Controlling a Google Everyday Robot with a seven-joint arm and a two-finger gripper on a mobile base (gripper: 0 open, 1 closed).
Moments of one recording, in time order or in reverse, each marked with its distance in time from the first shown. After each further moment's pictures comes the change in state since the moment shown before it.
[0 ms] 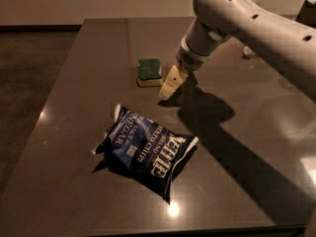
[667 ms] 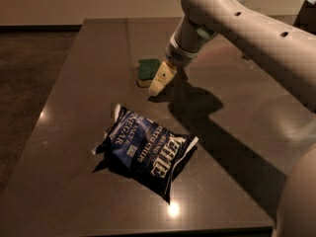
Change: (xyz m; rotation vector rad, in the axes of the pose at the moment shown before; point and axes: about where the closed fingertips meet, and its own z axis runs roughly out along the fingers) arm -0.029 -0.001 0.019 -0.032 -0.021 0.014
